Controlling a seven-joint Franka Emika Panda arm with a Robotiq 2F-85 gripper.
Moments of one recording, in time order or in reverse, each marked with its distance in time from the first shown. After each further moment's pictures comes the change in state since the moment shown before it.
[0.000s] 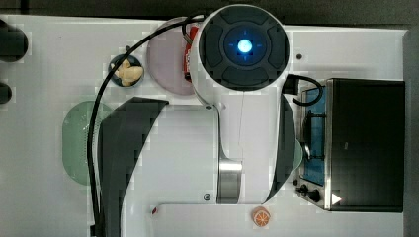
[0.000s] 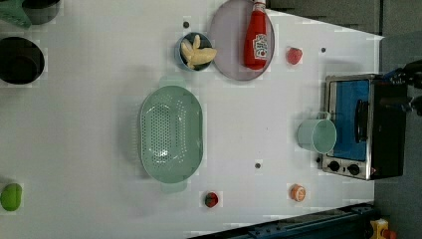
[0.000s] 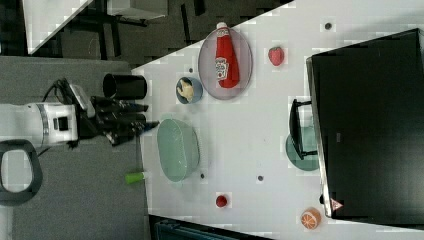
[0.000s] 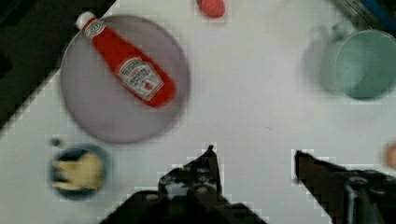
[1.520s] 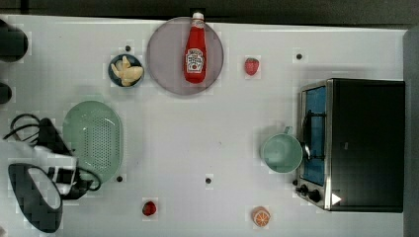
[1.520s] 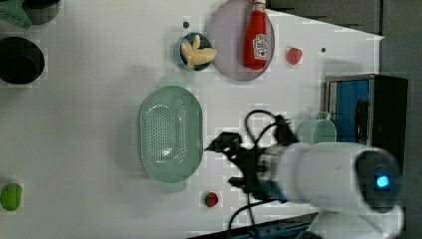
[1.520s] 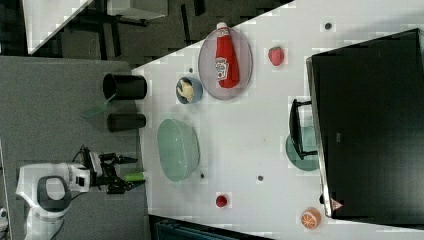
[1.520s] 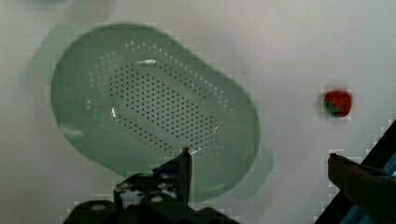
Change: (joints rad) arm 0.102 0.093 0.597 -0.298 0.013 0.284 0.797
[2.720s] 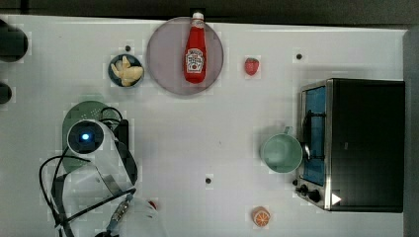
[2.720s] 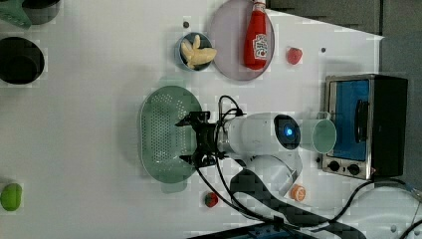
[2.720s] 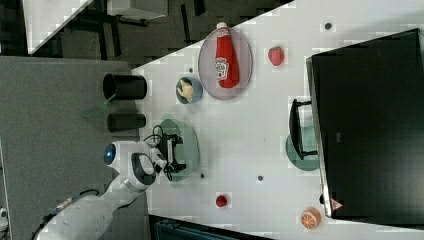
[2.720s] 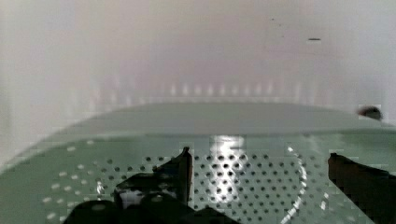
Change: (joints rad) arm -0.021 0.467 -0.120 -0.139 -0.063 0.649 0.422
